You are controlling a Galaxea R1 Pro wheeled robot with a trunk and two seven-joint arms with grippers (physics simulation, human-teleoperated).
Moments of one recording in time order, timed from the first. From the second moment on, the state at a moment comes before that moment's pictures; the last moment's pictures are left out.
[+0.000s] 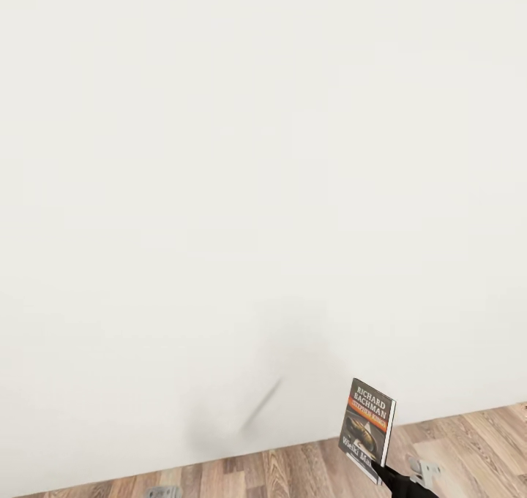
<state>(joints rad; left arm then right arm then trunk) -0.42 0.07 0.30 -0.02 -0.14 -0.15 -0.39 -0.48 -0.26 0.10 0.08 -0.60 -0.35 0.95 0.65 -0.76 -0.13</state>
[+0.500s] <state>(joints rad) -0.42 0.07 0.30 -0.02 -0.14 -0.15 -0.39 -0.48 -0.27 0.10 0.08 -0.60 -0.35 0.95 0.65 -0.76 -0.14</state>
